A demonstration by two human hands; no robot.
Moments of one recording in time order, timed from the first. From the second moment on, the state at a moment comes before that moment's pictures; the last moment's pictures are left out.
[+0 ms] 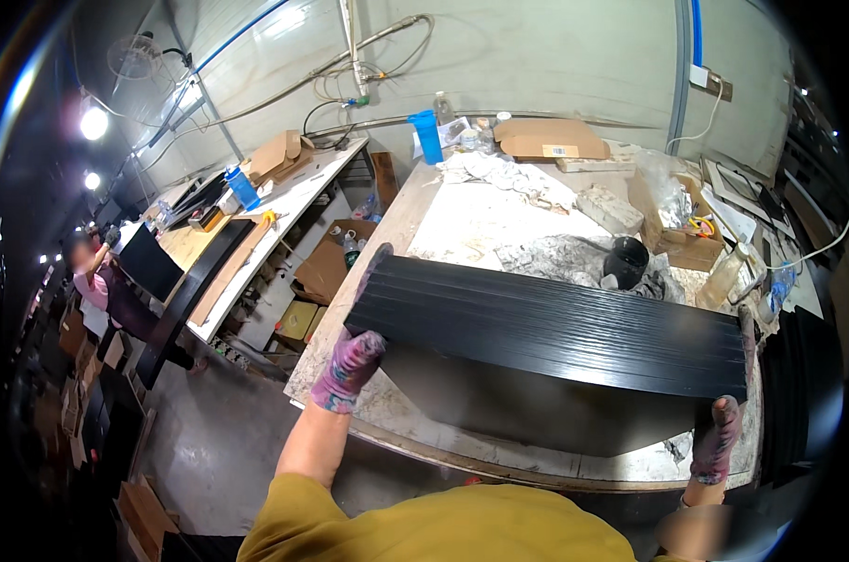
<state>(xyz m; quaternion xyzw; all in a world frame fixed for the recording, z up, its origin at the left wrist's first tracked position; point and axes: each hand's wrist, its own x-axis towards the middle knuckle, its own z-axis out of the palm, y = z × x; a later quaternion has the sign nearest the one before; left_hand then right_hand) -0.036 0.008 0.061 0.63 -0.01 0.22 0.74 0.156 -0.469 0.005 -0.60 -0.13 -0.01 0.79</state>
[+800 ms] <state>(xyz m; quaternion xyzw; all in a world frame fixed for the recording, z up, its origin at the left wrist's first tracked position) -0.038 0.017 0.046 0.62 0.02 0.32 0.72 0.220 -0.490 0.072 -0.64 -0.40 0.18 0.63</state>
